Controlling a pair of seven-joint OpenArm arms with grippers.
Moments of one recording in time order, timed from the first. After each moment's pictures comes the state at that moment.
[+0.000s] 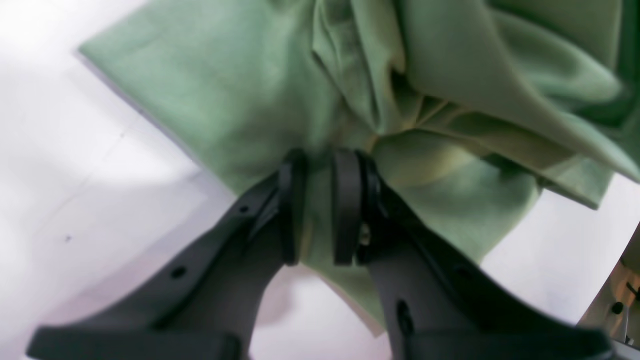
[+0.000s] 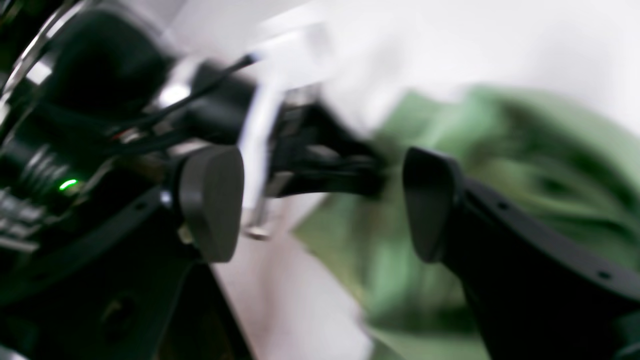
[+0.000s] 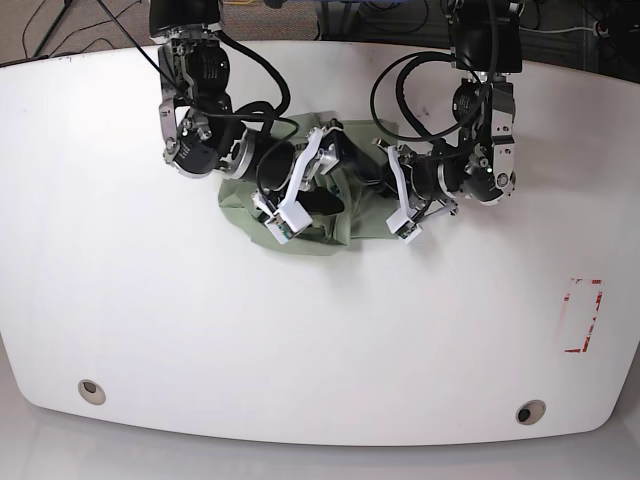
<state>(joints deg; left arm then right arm) -2.8 -2.1 -1.7 83.7 -20.5 -42.0 63.8 -5.0 4.5 -7.3 108.7 46.8 27.0 -62.7</state>
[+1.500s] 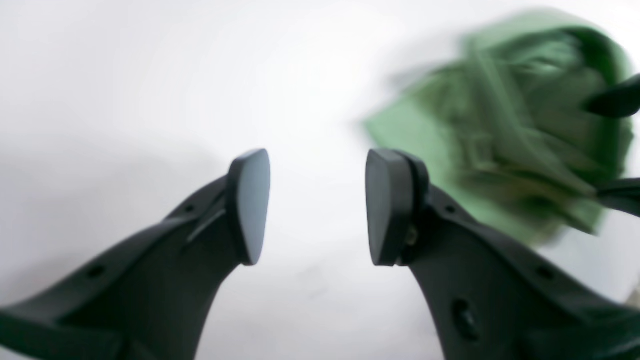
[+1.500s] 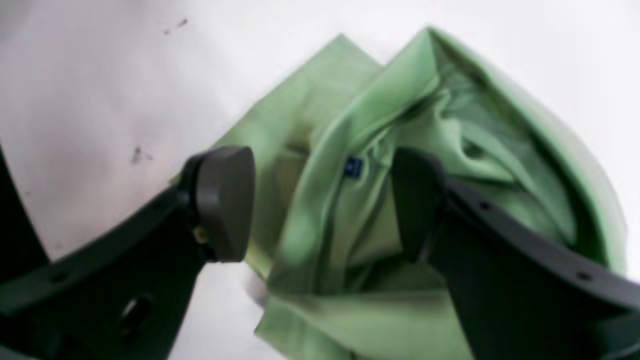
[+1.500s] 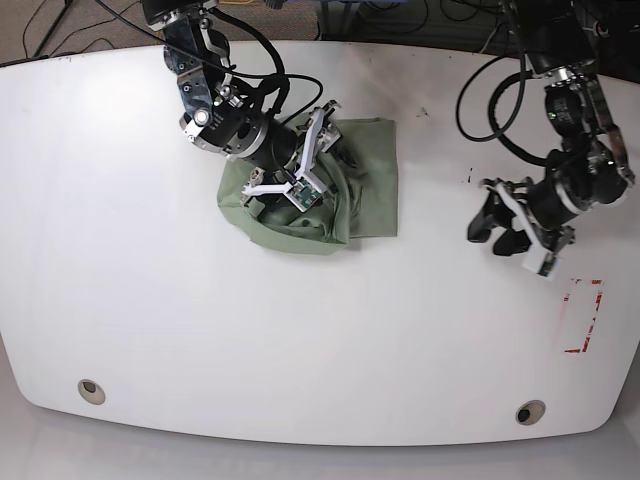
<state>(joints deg) -2.1 -16.9 -24.3 98.9 -43.7 -41.8 67.5 -8.9 9.2 -16.3 108.8 14.1 27.4 -47.3</state>
